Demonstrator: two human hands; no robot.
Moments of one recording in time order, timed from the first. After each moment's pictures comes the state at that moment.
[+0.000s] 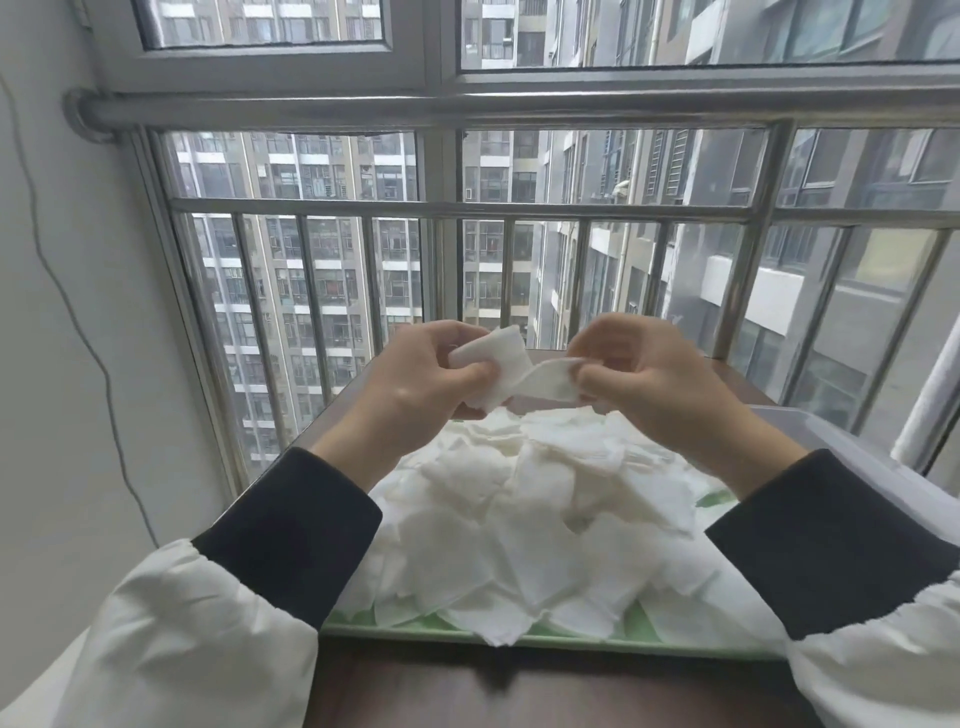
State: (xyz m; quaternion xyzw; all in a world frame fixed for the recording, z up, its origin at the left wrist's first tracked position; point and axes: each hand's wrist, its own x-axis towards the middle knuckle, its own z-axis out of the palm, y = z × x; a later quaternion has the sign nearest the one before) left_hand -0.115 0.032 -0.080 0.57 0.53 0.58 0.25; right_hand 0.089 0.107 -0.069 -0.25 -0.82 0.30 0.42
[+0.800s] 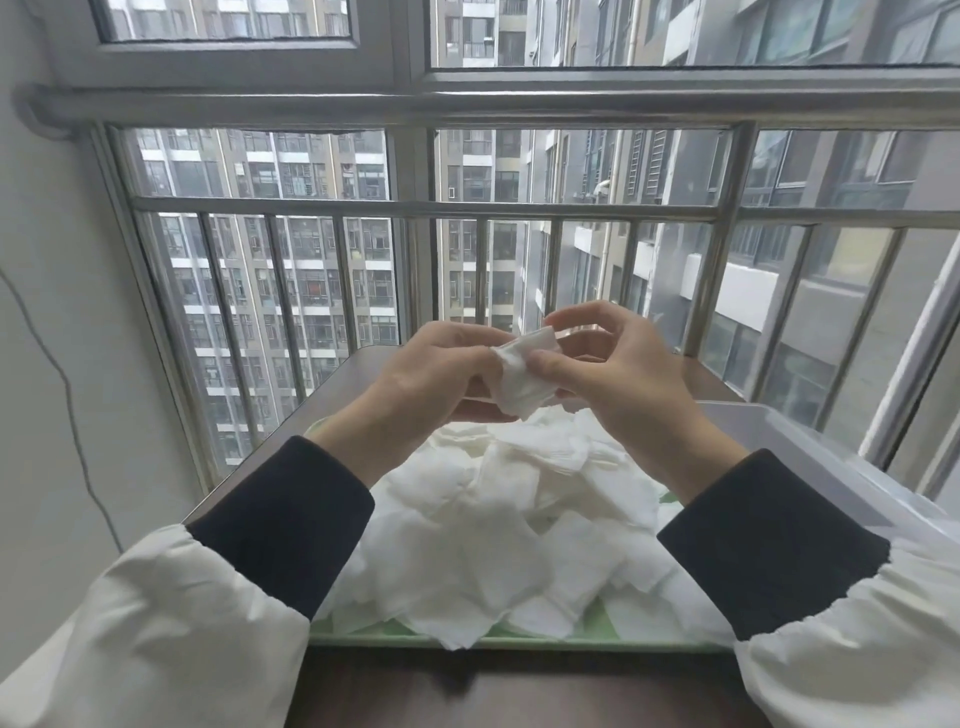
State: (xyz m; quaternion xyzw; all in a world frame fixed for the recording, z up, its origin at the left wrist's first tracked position) left_hand -0.084 0.044 -0.069 0.60 0.48 0.52 0.37; right_hand 0.090 0.110 -0.080 -0.27 -0.70 0.42 0.51
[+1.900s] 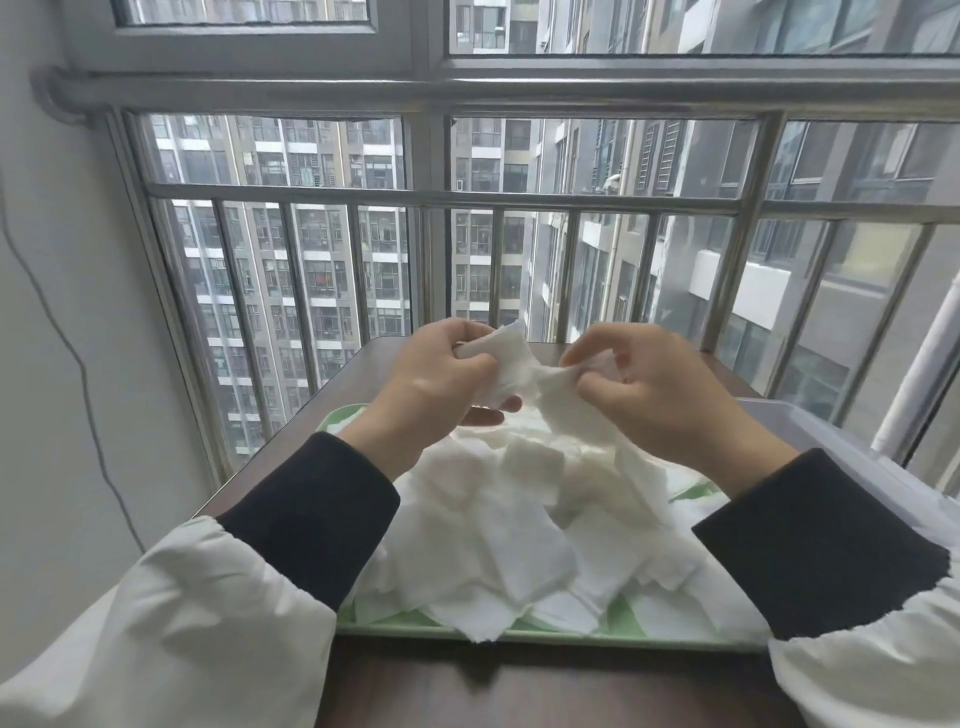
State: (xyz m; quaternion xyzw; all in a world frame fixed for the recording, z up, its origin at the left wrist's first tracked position) left_hand -0.093 0.045 -0.083 0.53 0.55 0.57 0.31; right_hand 0.100 0.105 -0.074 -0.34 -0.85 0.12 0.38
